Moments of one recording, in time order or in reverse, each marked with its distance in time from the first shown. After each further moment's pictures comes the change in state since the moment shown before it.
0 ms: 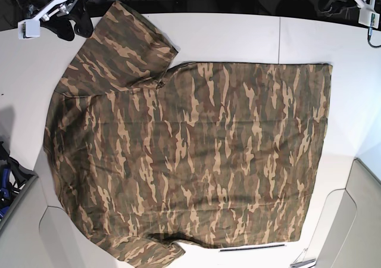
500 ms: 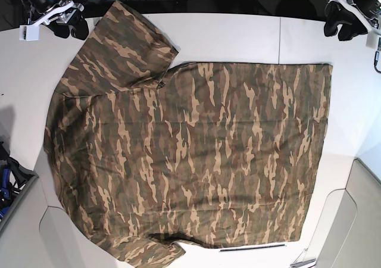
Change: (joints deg) left arm -6.3 -6.1 0.0 0.0 0.0 0.0 -0.1; right arm 6.6 -0.3 -1.4 -12.6 -0.2 -3.0 -0.6
